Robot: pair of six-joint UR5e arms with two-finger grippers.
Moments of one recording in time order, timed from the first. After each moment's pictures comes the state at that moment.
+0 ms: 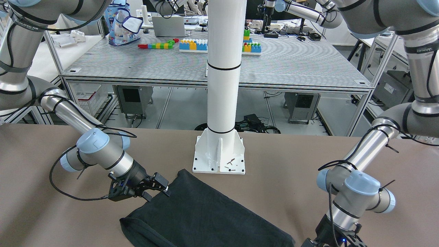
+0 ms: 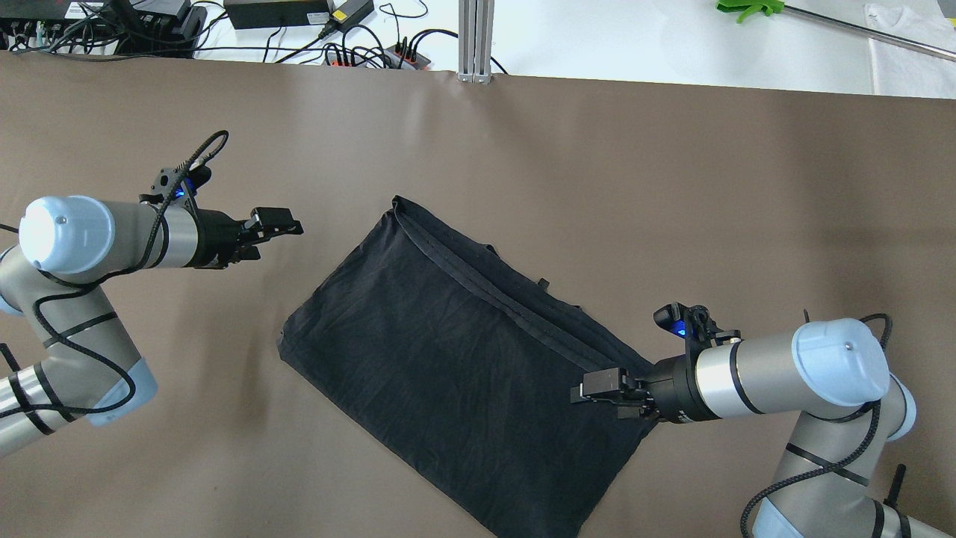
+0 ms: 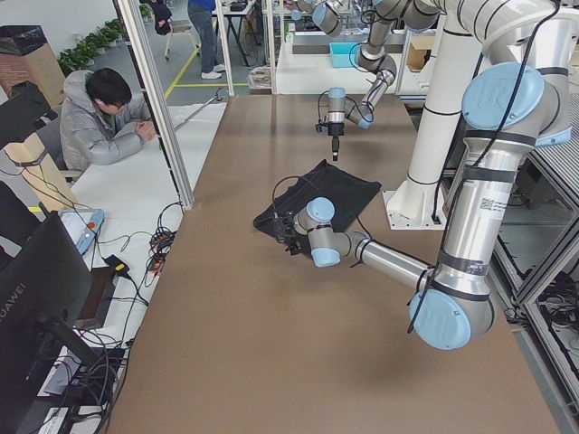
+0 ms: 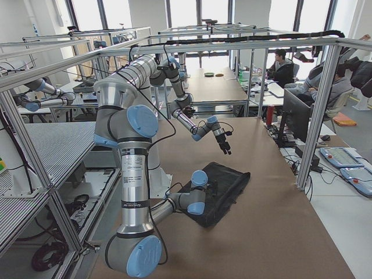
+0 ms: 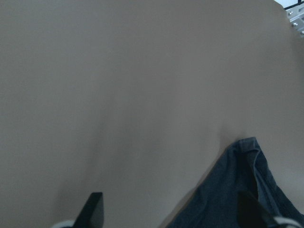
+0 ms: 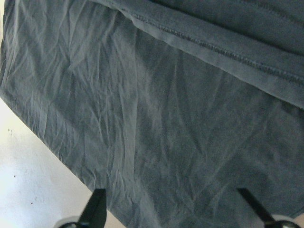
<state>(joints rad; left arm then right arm) -0.75 -1.85 -1.62 -2.49 -1.81 -1.62 0.59 -1.44 1.88 -0.67 2.09 1.55</state>
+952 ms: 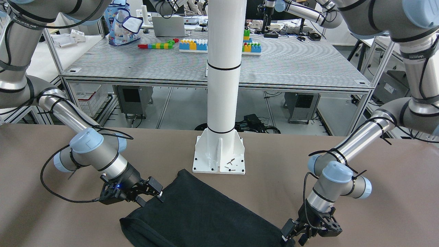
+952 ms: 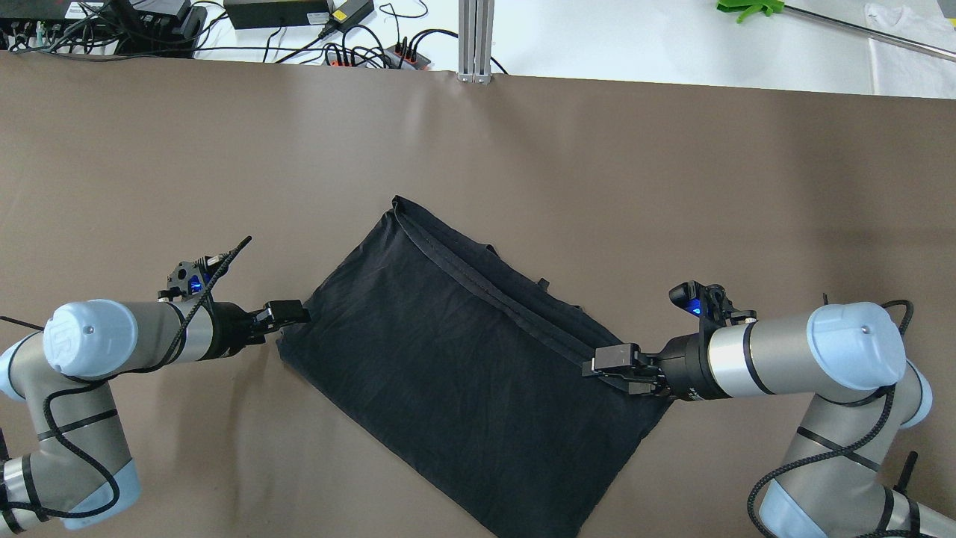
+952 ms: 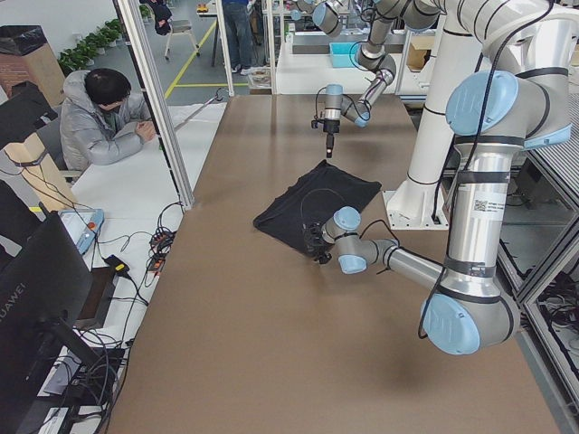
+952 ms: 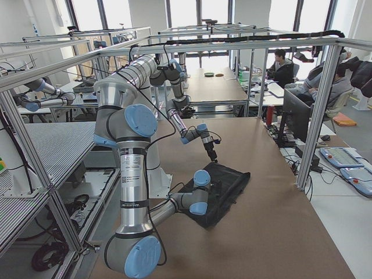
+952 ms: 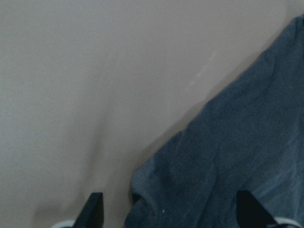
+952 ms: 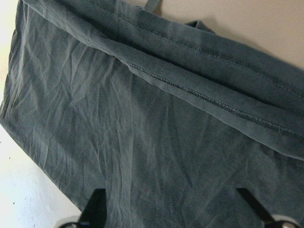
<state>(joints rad) -0.56 -1.76 -1.68 -2.48 -1.70 -1.66 0.63 -1.44 1.88 -0.69 2.08 1.54</state>
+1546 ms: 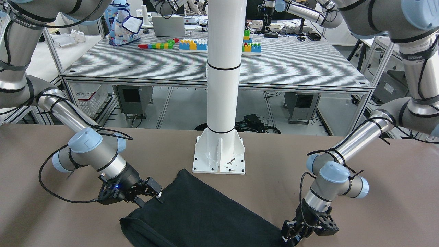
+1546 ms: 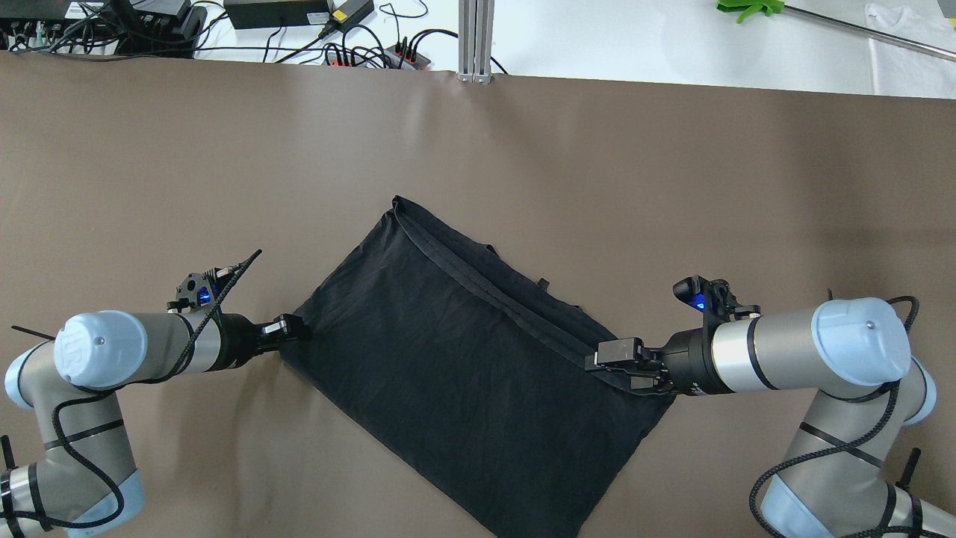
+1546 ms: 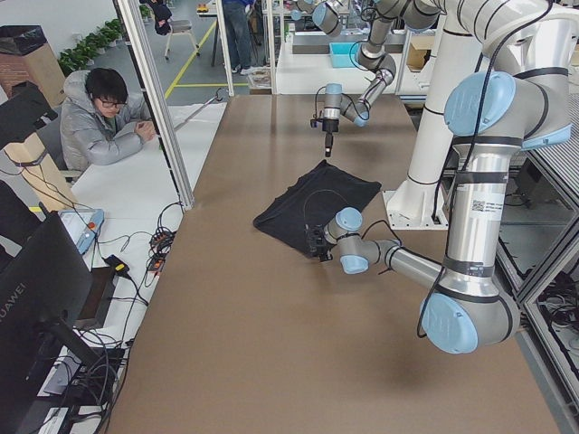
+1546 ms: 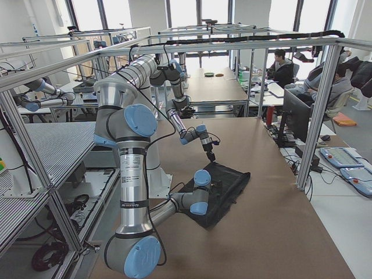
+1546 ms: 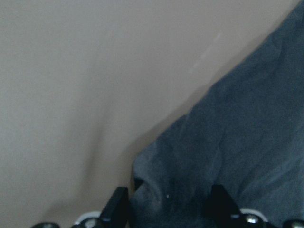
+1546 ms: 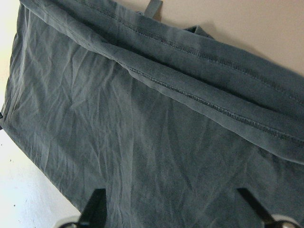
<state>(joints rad) -0.54 -1.75 -1.67 -2.48 -1.70 -1.66 0.64 -1.44 1.88 -0.69 2.08 1.54</state>
